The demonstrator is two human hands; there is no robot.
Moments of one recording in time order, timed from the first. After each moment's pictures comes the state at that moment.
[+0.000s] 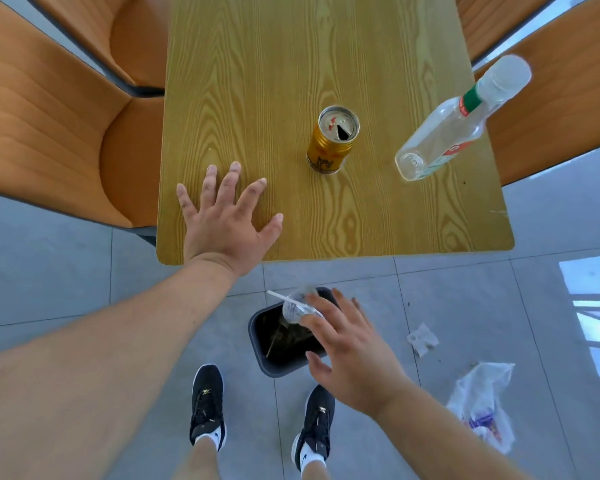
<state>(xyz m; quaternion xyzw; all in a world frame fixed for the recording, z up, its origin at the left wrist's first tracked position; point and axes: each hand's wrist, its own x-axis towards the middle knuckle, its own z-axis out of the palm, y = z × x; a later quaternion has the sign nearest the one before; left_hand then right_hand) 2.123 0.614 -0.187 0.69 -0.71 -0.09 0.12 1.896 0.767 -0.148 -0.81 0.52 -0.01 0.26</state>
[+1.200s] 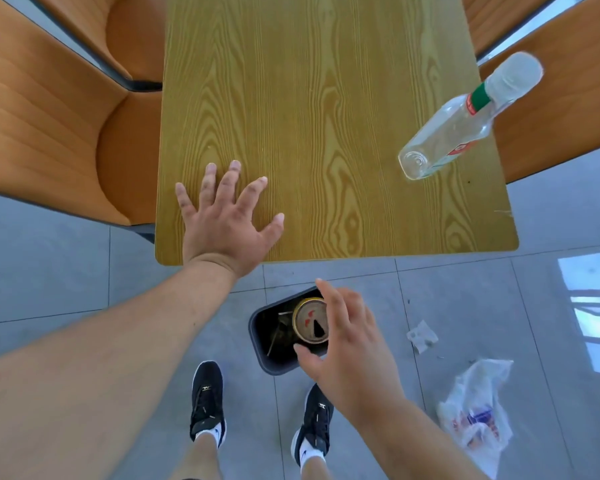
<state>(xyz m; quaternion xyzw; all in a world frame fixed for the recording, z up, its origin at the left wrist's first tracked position) 2.123 0.613 -0.189 0.69 -0.71 -0.09 0.12 1.919 0.766 -0.128 -0.71 0.65 -0.08 0.27</state>
